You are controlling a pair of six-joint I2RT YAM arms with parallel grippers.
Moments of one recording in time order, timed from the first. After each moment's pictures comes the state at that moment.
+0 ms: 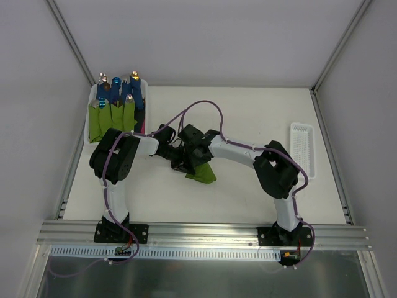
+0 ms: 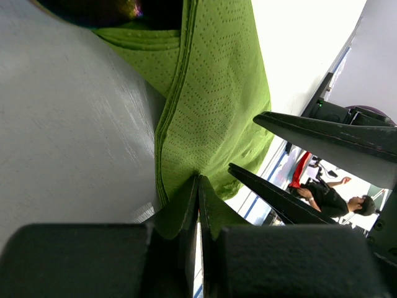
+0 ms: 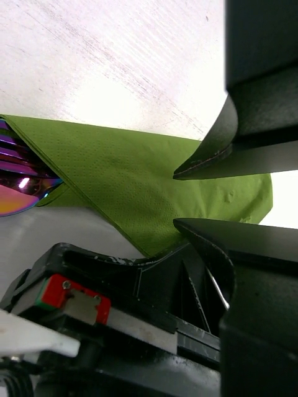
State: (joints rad) left arm -0.40 1.97 0.97 -0.18 0.87 -0.44; right arm 0.92 2.01 1.51 -0.67 0.21 0.39
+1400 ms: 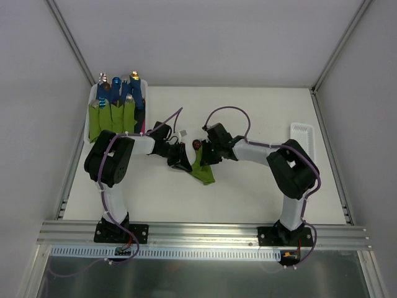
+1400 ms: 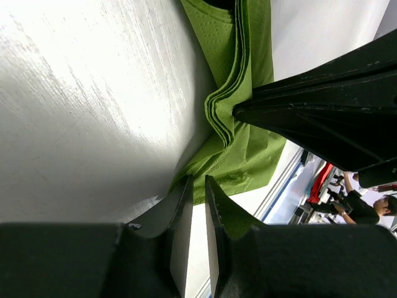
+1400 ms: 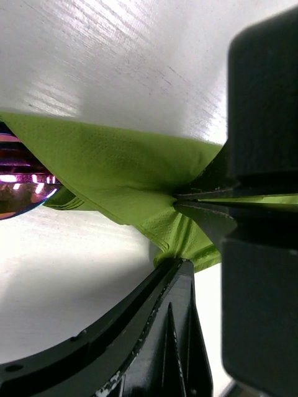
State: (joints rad) left arm -0.36 1.91 0.96 -0.19 0.82 -0.41; right arm 0.72 1.88 1.14 -0.22 -0.18 0.50
